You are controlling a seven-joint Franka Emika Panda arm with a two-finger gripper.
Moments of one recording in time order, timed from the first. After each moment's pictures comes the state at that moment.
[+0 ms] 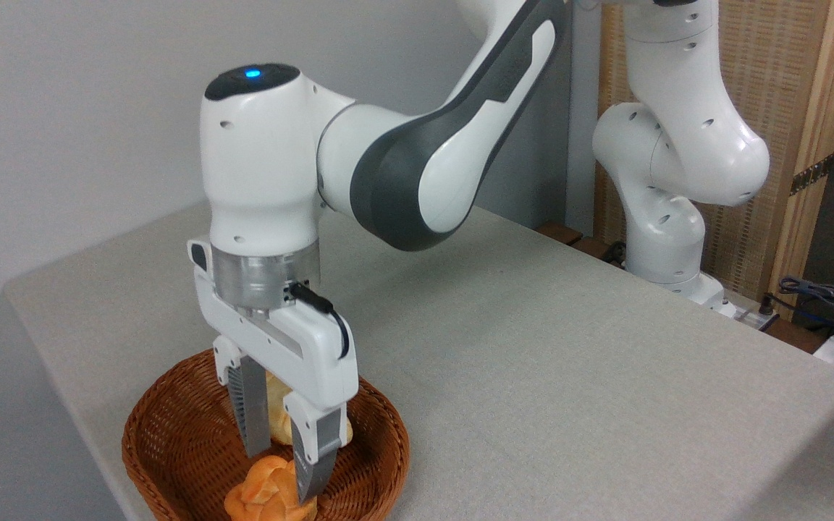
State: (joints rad) arm -0.01 0.22 0.05 -1.81 -0.02 2.24 0.74
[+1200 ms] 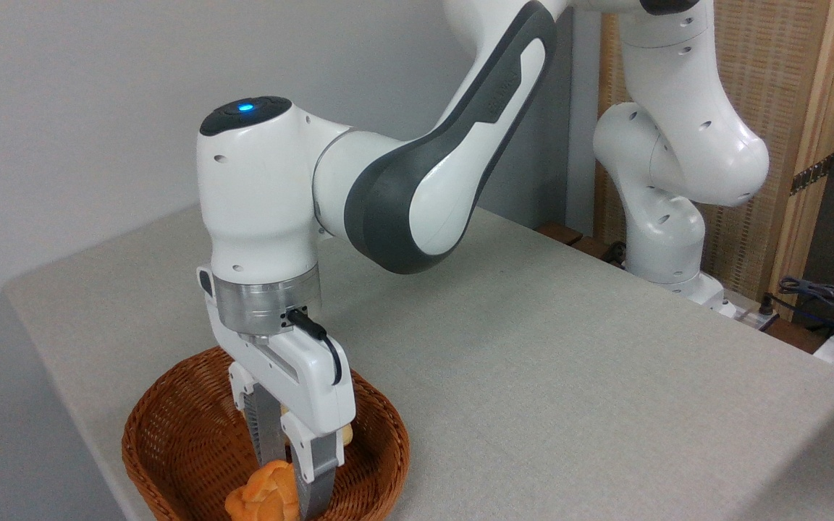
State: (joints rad) arm -0.03 0.26 0.06 -1.81 0.03 2.25 0.78
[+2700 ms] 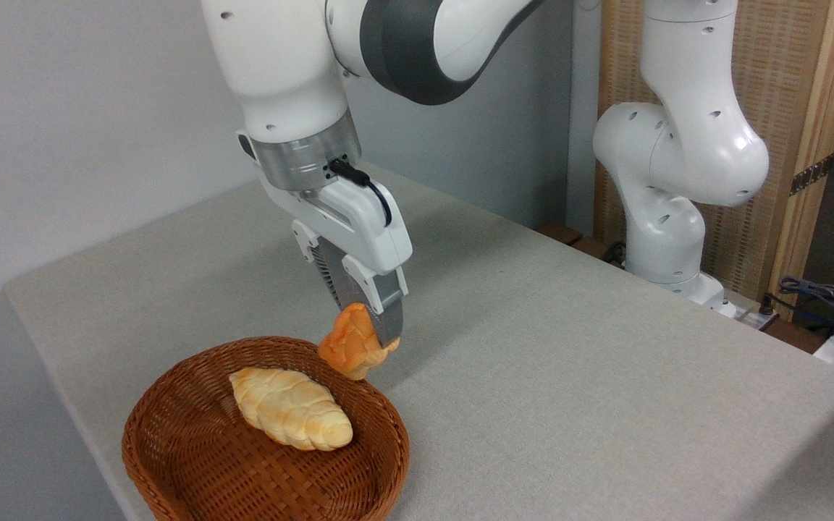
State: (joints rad) arm -0.03 0.01 0.02 -1.81 -0.04 1.69 0.78
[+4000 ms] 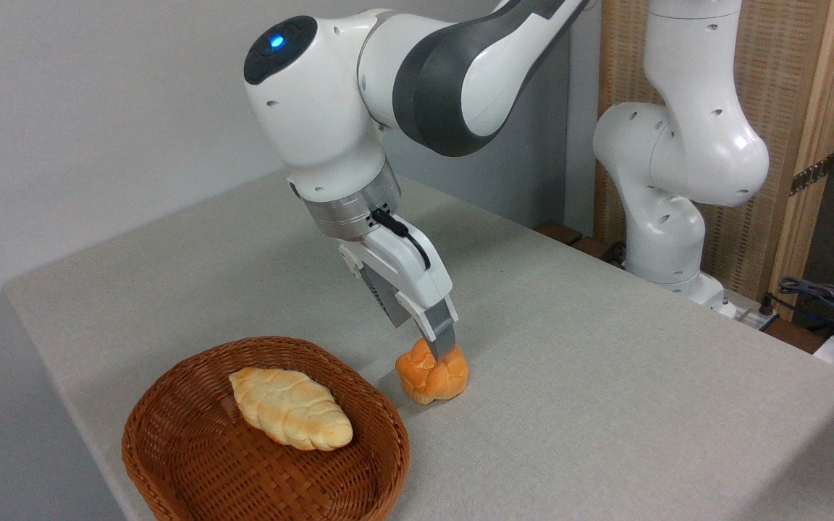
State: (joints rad) arm -0.03 -0.03 0.02 -1.99 -0.04 1.69 0.84
